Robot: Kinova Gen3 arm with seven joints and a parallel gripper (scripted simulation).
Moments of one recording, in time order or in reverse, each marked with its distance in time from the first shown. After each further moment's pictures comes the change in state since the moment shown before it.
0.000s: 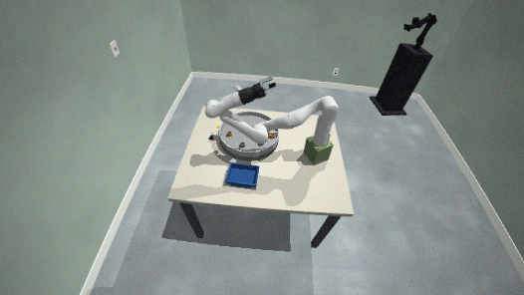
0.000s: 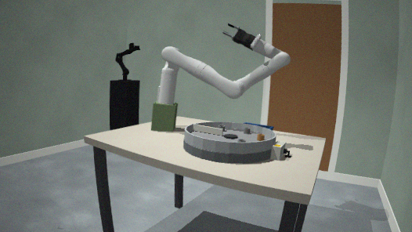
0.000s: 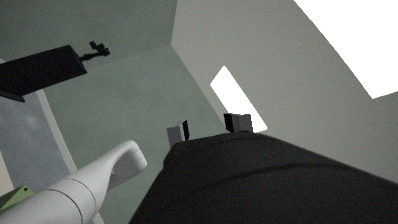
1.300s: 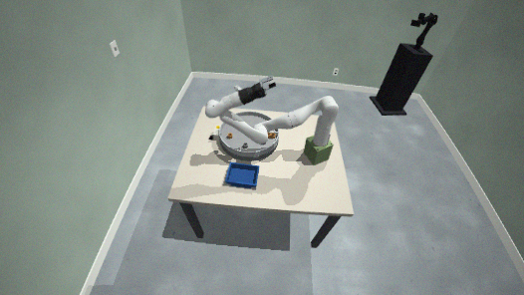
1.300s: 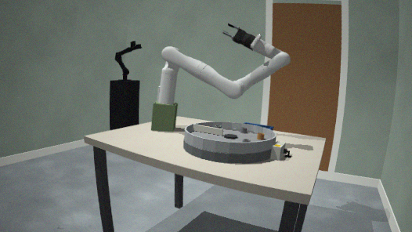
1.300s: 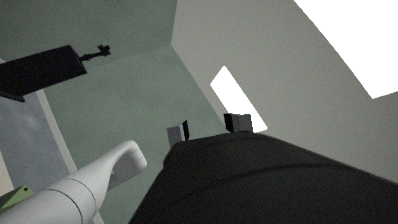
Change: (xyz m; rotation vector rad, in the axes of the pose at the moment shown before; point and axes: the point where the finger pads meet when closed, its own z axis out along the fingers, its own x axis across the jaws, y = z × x) arm 0.000 0.000 0.000 0.000 0.000 0.000
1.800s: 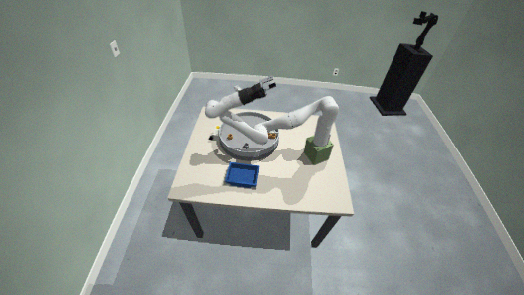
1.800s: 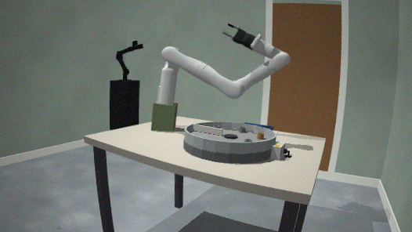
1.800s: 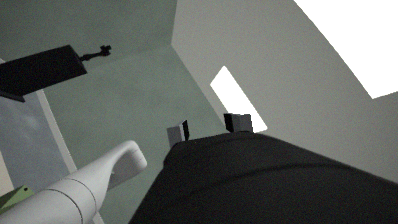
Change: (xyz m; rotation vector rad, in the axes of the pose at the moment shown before) arm 0.000 0.000 0.000 0.000 0.000 0.000
